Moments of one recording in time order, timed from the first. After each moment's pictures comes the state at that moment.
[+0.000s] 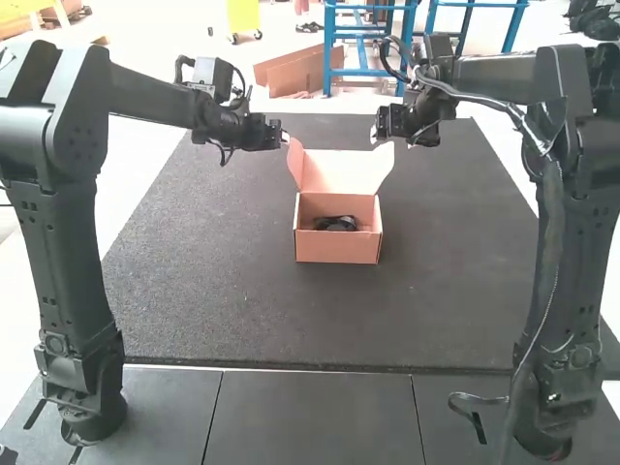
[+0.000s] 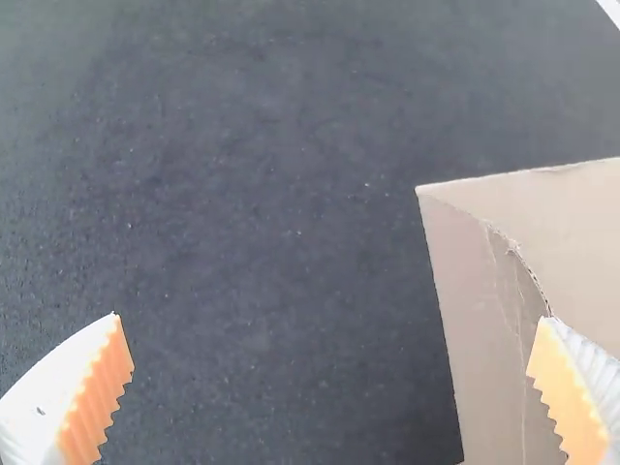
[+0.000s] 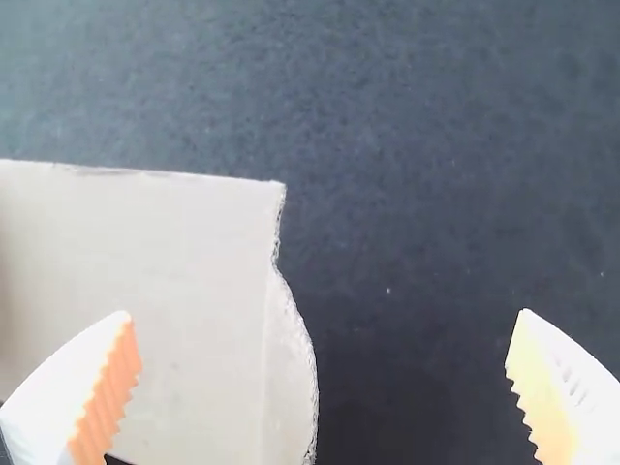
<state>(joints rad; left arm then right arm) -0.20 1.88 1.40 -0.11 0.27 -0.15 0.29 2.00 1.70 -0.54 -0.11 0.14</state>
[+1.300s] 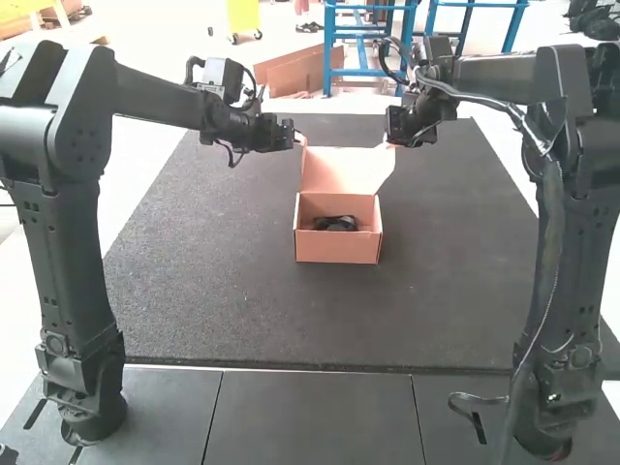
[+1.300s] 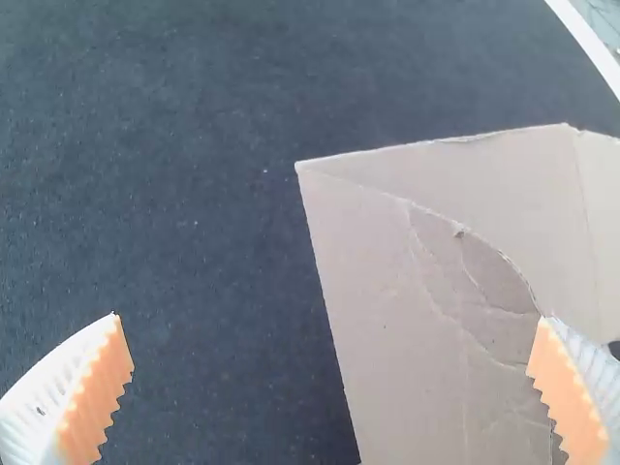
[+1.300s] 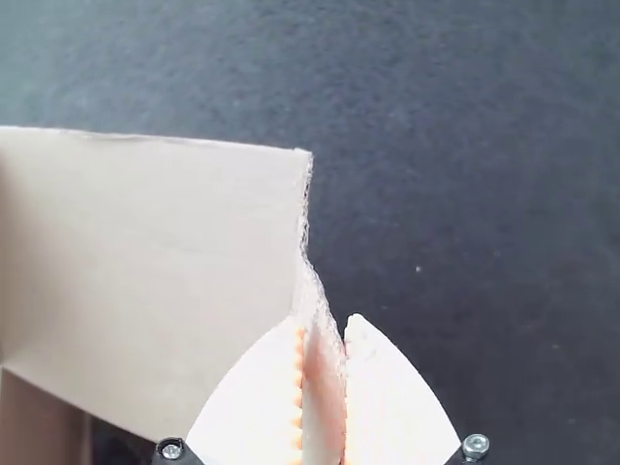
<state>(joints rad) -0.24 1.88 1.40 -0.11 0.34 -0.19 0.29 2.00 1.70 -0.57 -0.16 0.13</state>
